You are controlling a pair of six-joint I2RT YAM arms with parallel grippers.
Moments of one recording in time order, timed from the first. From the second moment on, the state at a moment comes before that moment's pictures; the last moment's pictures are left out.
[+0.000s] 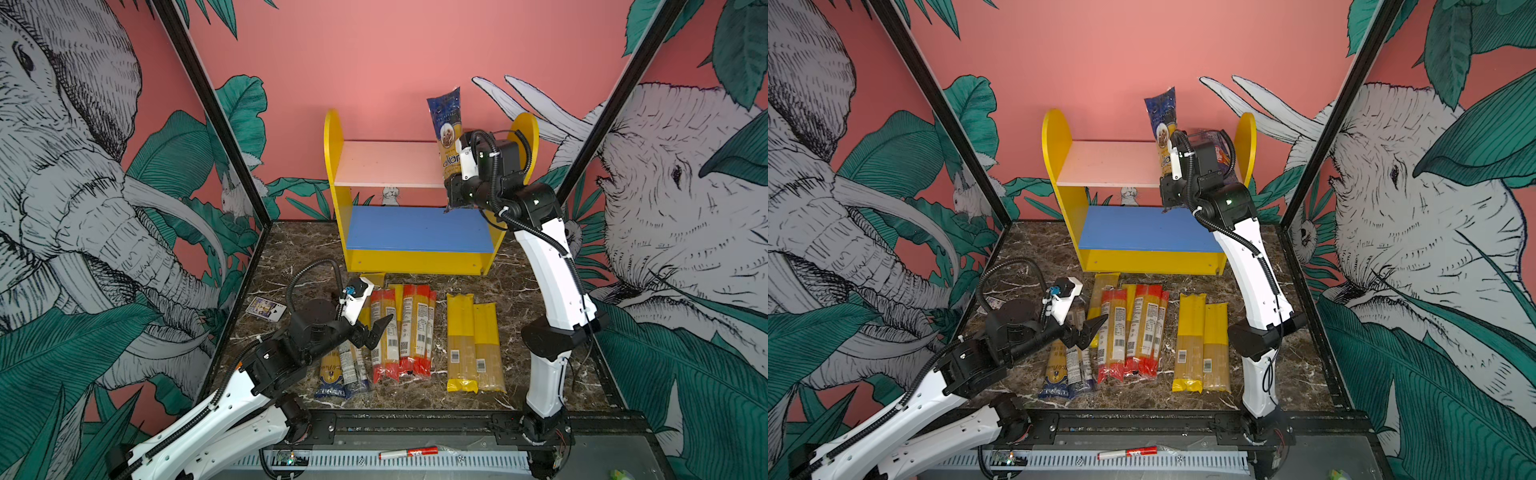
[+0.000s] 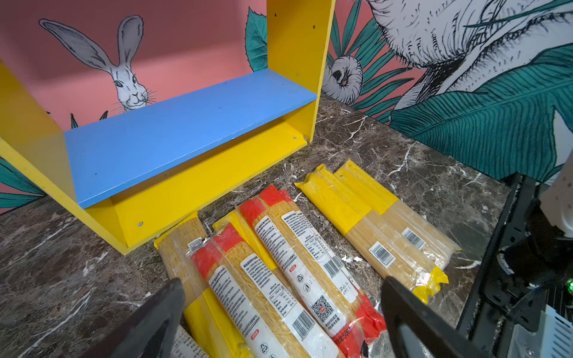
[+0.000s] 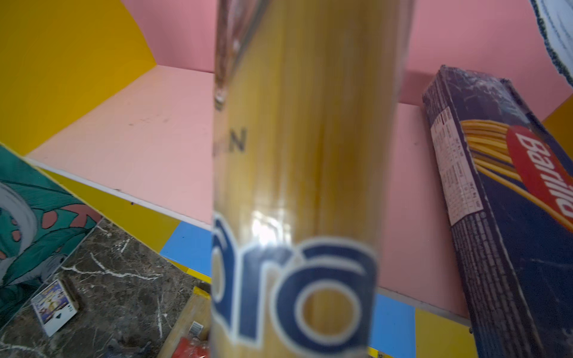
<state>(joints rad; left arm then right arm) -0.88 0.69 0.79 -0.43 -0.08 -0.06 0.51 2.00 2.70 -1.12 0.15 0.09</state>
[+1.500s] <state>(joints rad) -0.88 0.72 0.76 -0.45 -0.16 -0.11 0.43 1.86 2.43 -0.82 0.11 0.06</state>
